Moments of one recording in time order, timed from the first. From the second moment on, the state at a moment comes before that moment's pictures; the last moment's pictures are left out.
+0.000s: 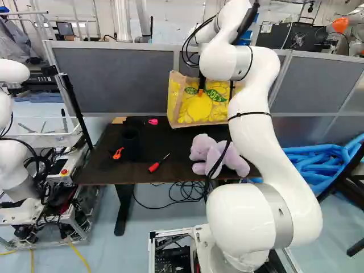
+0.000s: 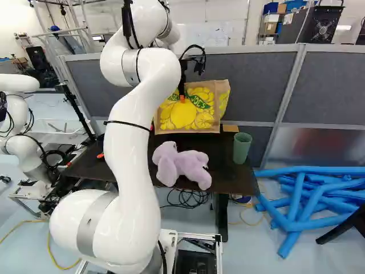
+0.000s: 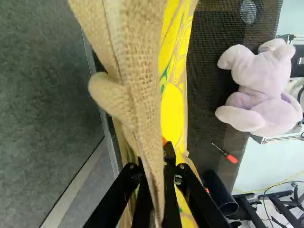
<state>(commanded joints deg) -4.3 -48.5 -126.4 0.4 -79.5 91.0</state>
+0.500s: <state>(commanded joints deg) -4.3 -51.8 -126.8 0.4 -76.2 91.0</state>
